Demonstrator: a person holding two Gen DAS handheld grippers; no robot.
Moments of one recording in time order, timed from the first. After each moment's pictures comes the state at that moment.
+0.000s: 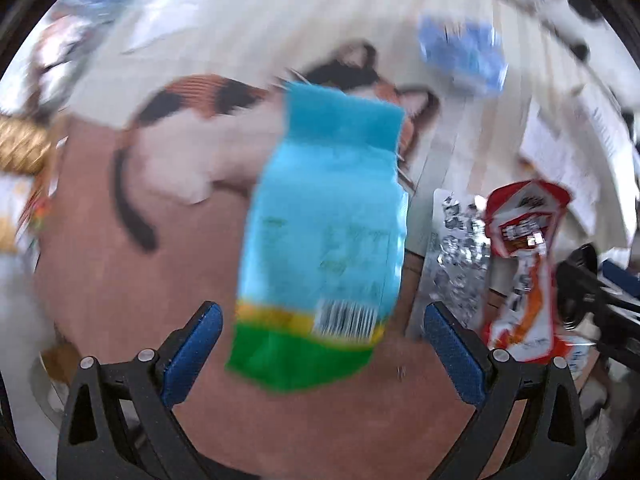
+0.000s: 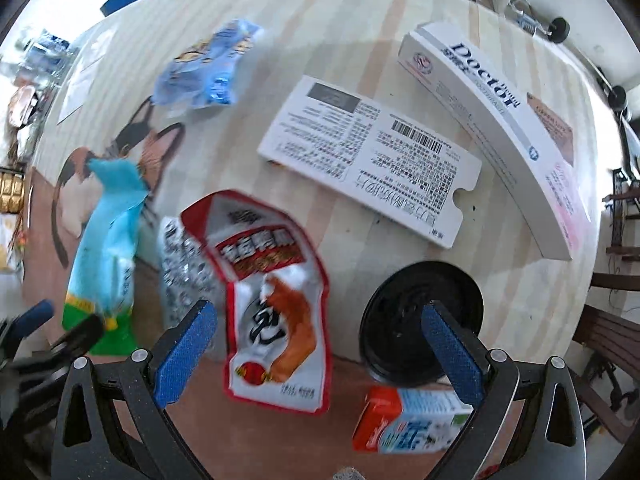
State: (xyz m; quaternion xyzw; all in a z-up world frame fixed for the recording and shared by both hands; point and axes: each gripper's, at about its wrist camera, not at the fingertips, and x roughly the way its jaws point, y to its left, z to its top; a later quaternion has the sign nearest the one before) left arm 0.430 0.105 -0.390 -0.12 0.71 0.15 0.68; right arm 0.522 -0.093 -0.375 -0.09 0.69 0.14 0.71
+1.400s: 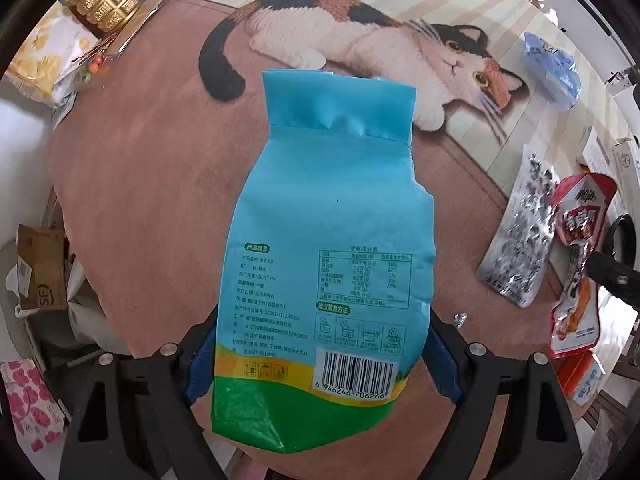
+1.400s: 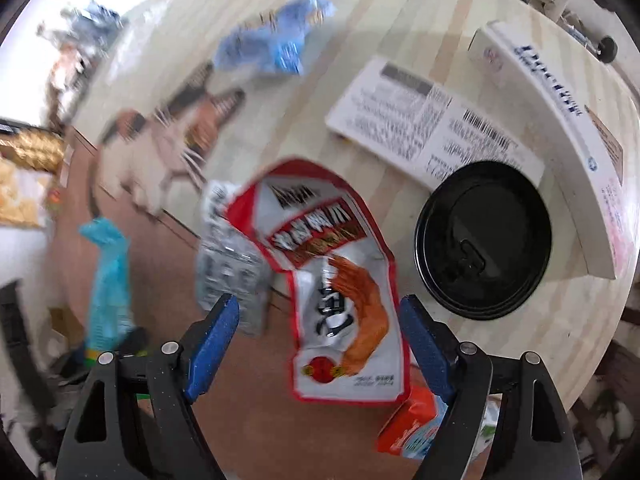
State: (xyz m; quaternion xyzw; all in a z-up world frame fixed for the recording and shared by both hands) left arm 0.306 0.079 -0.389 -0.23 0.65 0.29 0.66; right arm 0.516 -0.052 -0.412 -0.11 0.69 0.23 0.68
